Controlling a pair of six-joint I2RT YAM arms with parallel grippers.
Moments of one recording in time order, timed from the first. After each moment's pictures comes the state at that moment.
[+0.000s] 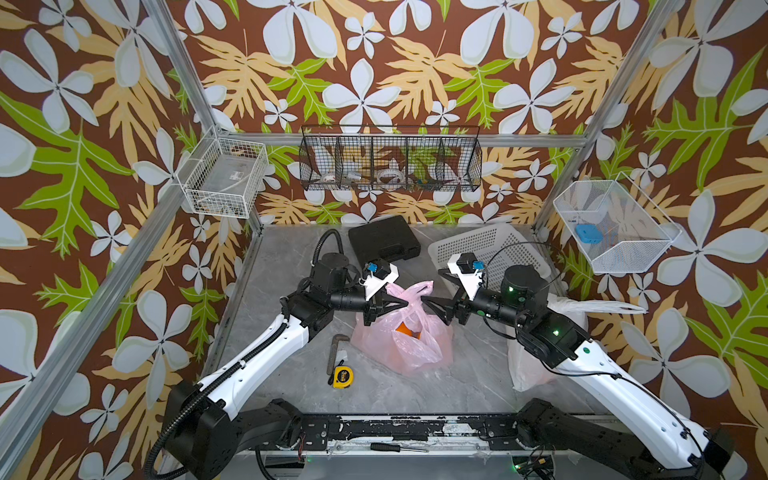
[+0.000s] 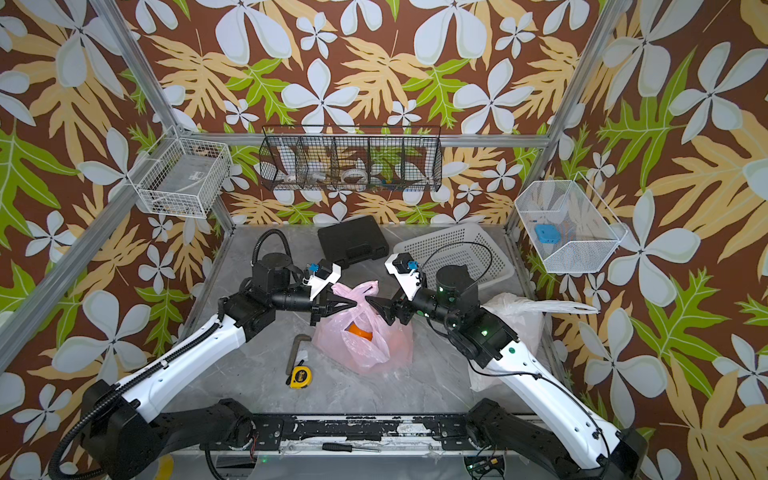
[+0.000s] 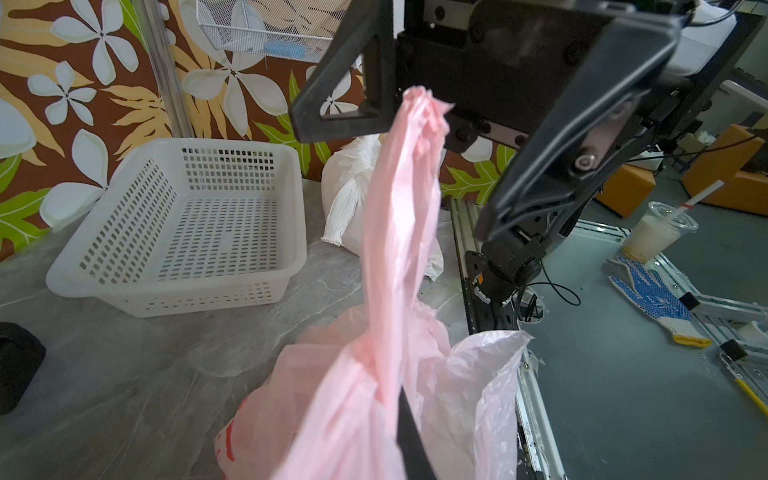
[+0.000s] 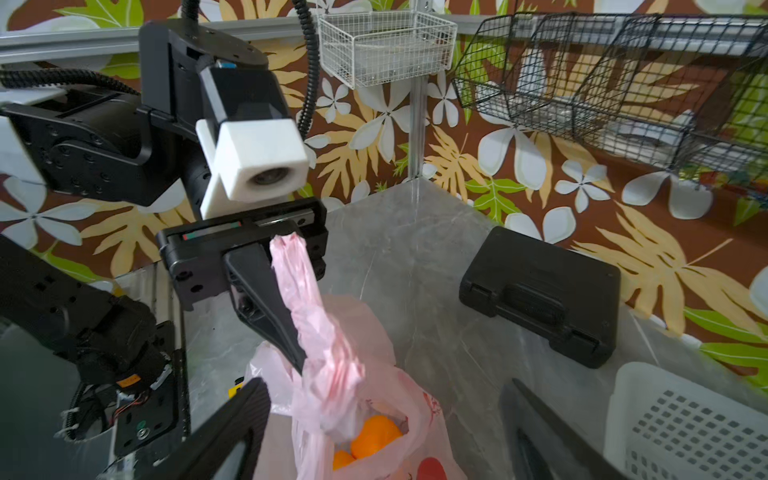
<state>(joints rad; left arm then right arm) -0.52 1.21 0.96 -0.14 0.94 0.17 0.62 0.97 0.98 -0.24 -0.46 -0.07</state>
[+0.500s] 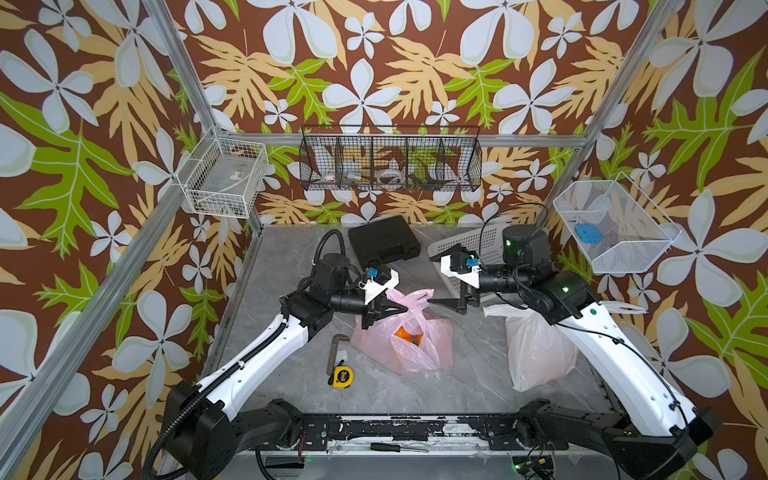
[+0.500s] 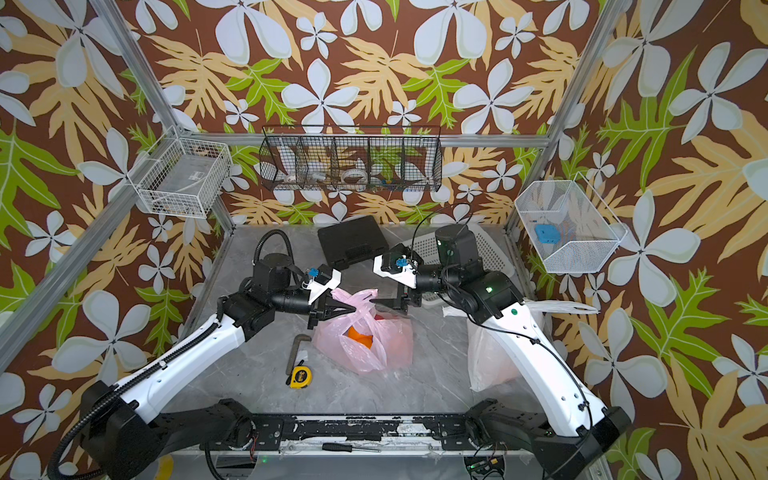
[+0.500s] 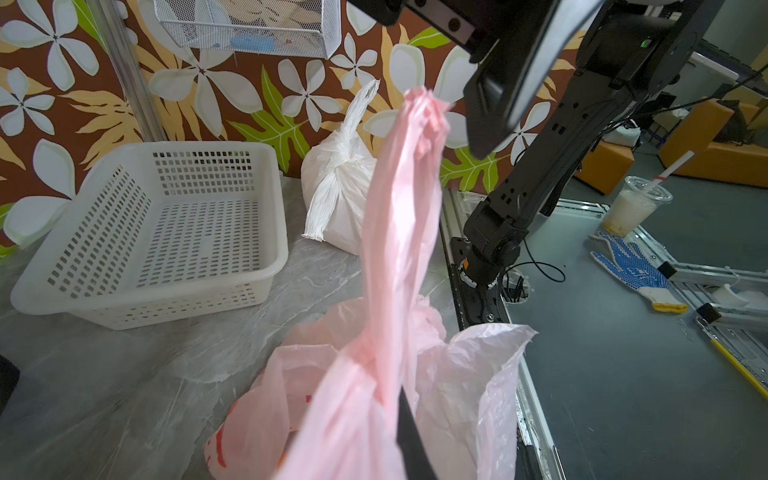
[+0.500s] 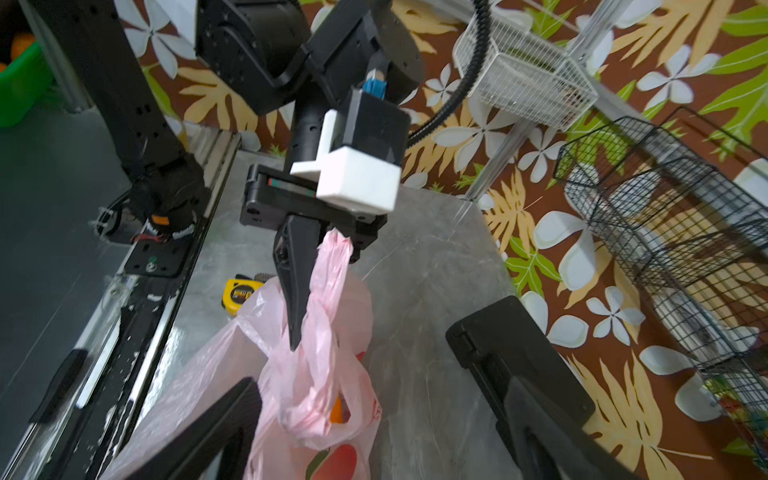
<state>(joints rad) -0.52 1.22 0.98 -0.22 0.99 0.25 0.49 1.25 1.47 -0.81 -0.75 -0.83</state>
